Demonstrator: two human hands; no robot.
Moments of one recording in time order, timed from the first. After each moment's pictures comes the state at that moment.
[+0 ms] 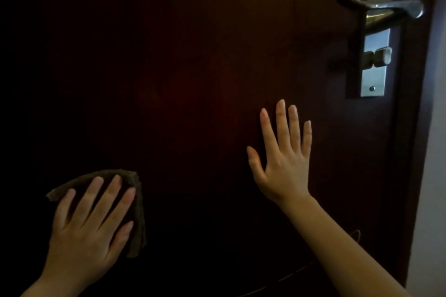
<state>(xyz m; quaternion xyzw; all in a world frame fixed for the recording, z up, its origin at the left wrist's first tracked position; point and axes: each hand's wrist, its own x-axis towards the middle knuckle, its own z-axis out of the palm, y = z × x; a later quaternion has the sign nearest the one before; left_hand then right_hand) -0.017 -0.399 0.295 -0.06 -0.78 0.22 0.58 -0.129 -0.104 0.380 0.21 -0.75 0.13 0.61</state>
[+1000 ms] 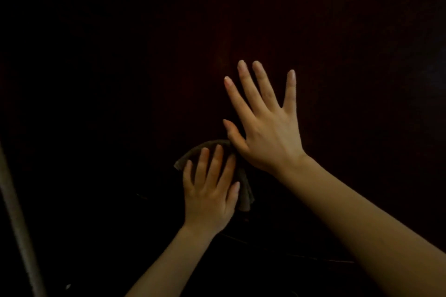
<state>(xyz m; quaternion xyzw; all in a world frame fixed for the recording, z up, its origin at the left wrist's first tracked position) -0.007 -0.402 0.243 0.10 -0.82 0.10 0.56 -0.054 -0.295 0.382 0.42 -0.70 0.05 0.57</state>
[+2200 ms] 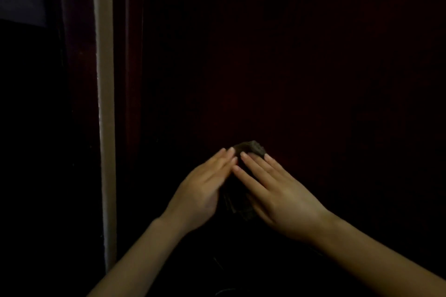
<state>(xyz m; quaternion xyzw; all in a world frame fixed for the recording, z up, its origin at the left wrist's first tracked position) 0.097 -0.556 0.227 -0.03 -0.88 -0.07 0.46 -0.007 -0.383 0.288 0.64 -0.65 -0.06 0.41</state>
